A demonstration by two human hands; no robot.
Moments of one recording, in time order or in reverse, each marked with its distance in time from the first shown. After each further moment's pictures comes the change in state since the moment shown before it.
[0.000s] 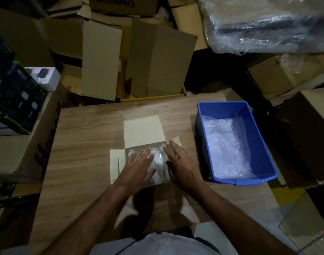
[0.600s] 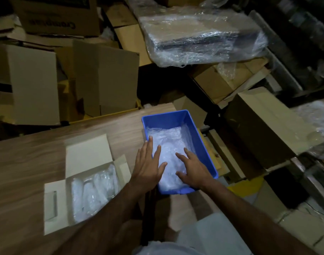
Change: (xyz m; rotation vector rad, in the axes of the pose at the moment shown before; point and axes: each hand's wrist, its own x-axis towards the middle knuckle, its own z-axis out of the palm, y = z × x) left_hand 0.132 0.190 0.032 -0.045 0.181 0.153; right_hand -0.072 0.171 -0.122 -0.130 -0.169 0.460
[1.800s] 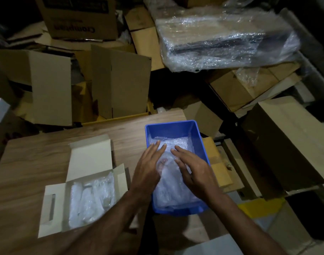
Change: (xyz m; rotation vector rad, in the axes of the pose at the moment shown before) left_hand 0.036 0.018 -0.009 -0.314 0.275 0.062; right_hand 0.016 -0.011 -0.065 0.403 0.421 -0.431
